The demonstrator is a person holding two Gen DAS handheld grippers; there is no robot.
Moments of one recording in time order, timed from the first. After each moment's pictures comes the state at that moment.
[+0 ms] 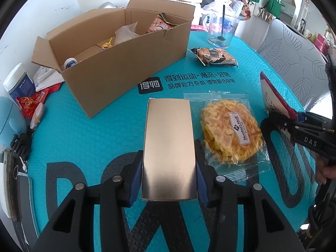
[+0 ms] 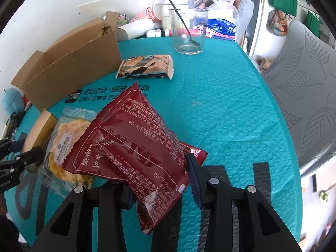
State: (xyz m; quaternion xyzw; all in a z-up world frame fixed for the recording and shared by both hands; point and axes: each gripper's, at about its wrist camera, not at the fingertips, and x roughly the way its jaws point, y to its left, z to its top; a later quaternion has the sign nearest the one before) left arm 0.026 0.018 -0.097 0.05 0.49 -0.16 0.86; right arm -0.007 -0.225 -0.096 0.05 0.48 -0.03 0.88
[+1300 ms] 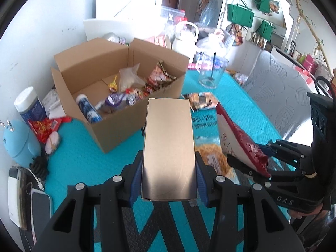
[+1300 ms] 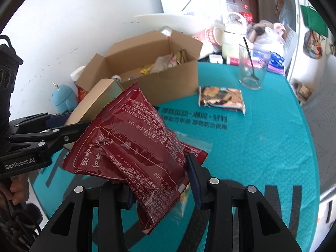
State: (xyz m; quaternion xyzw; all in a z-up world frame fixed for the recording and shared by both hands) left arm 0.021 0.034 -0.023 0.01 0.41 -0.18 0.90; right arm -0.010 -0.146 -0.043 0.05 0.42 0.11 0.90
